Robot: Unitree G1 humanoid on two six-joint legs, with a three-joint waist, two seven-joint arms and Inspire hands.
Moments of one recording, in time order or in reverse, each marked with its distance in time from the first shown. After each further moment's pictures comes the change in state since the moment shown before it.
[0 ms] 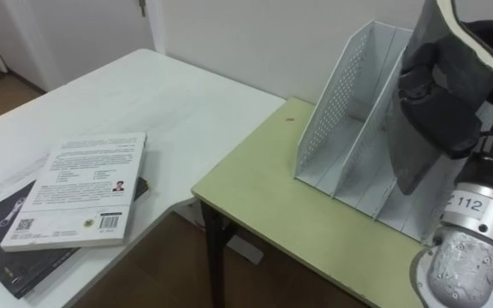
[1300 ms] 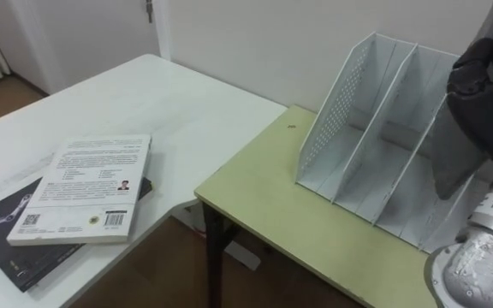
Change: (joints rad) left arm -0.011 -0.020 0.036 0.044 0.002 0.000 0.089; right arm 0.000 0.001 -0.041 0.005 0.004 0.000 -0.153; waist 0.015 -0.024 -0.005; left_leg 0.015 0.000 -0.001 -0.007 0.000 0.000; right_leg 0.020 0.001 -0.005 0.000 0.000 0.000
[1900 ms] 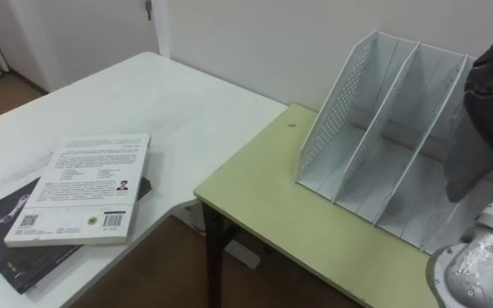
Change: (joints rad) left arm 0.000 -0.001 -0.001 0.002 0.001 -0.006 0.004; right arm 0.000 0.000 -0.001 0.000 -0.004 -0.001 -0.031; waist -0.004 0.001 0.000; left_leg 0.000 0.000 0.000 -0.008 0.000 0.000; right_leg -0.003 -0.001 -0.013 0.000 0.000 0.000
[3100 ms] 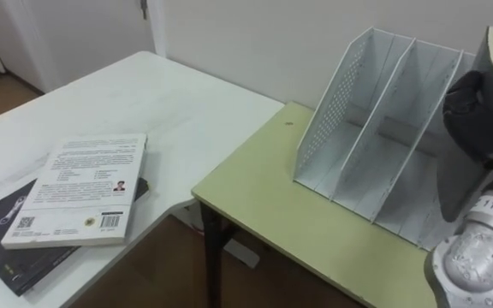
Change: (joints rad) left arm -0.002 0.000 0.012 -0.002 0.002 0.023 -0.021; right arm -0.113 -0.009 -0.063 0.256 0.089 0.031 0.071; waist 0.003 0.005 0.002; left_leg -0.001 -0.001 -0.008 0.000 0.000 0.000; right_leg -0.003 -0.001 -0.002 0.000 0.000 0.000
